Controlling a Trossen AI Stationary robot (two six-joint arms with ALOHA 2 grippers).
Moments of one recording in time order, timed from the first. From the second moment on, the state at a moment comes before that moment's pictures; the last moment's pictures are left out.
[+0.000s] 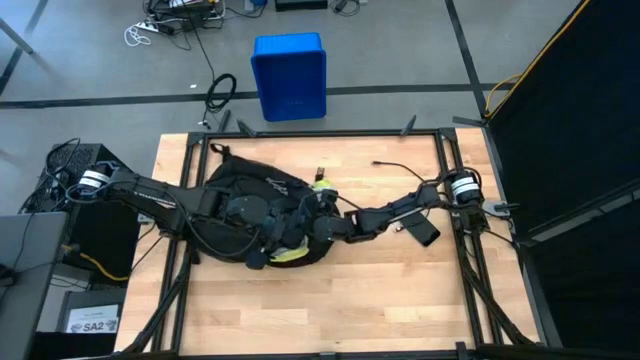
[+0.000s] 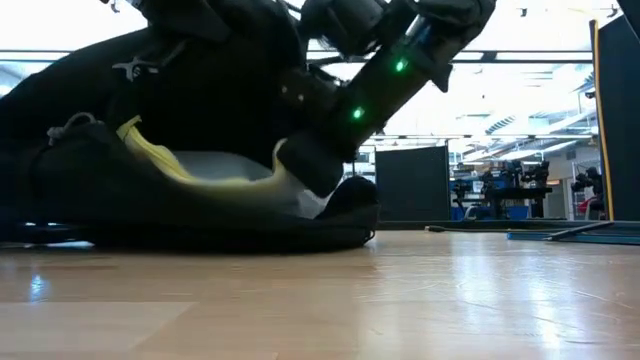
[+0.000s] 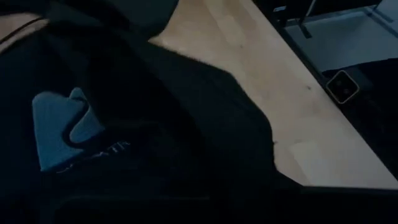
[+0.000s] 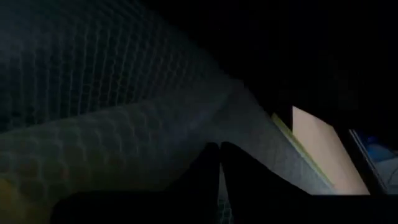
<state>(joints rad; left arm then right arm) -0.20 1.21 0.88 -0.27 0.13 0.05 0.15 2.01 1.23 0.09 0.68 -0.12</state>
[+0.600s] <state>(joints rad) -0.20 1.21 0.88 -0.28 0.11 0.05 0.44 1.74 1.23 -0.43 0.67 0.06</state>
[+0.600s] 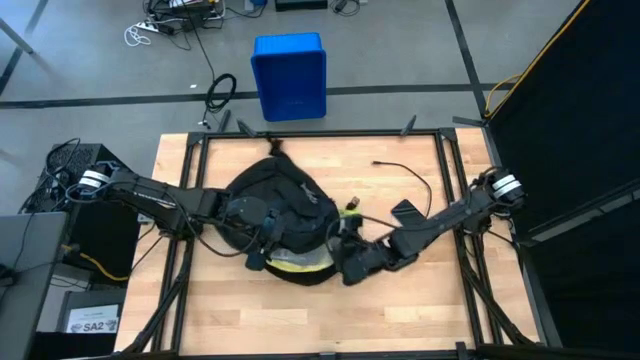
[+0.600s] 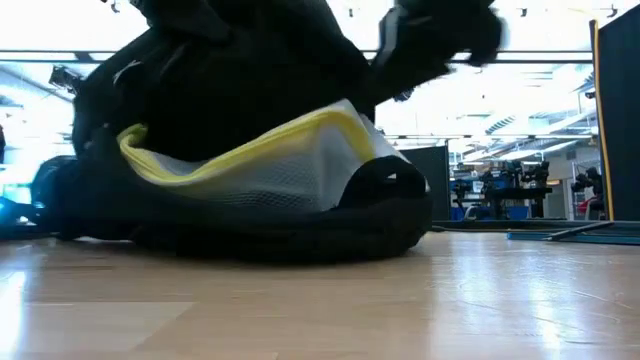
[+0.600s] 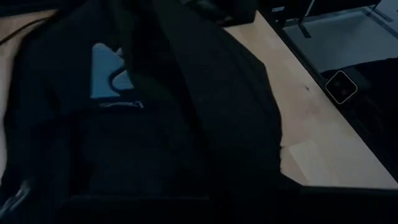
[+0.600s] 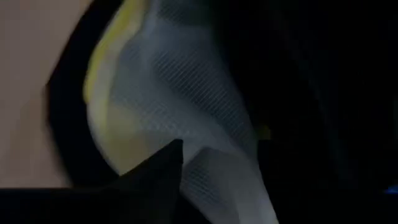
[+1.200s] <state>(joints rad) -0.20 1.21 0.88 -0.24 0.10 0.07 0.60 1.86 1.18 -0.40 0.69 0.21</state>
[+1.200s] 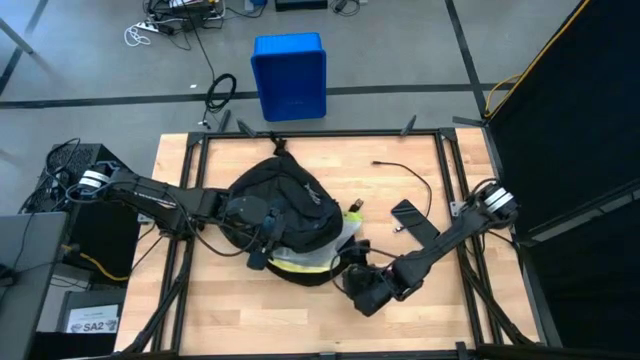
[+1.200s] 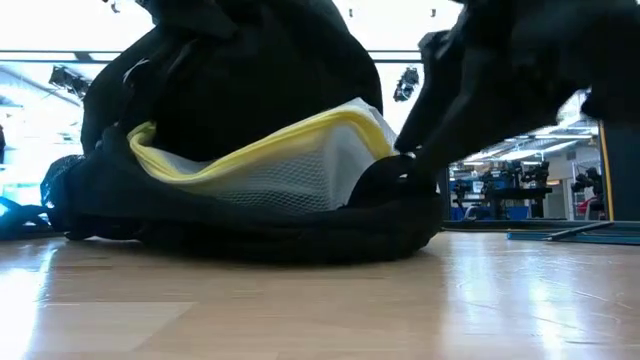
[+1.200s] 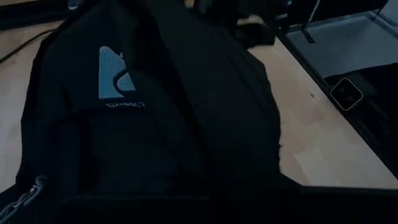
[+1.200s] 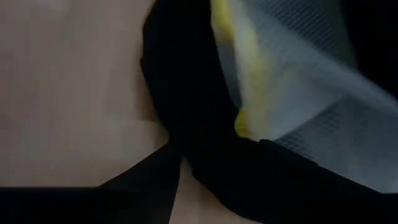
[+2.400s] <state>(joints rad) -0.20 1.17 0.96 -0.22 -0.36 0.05 0.65 1.59 1.38 -0.77 1.24 0.02</state>
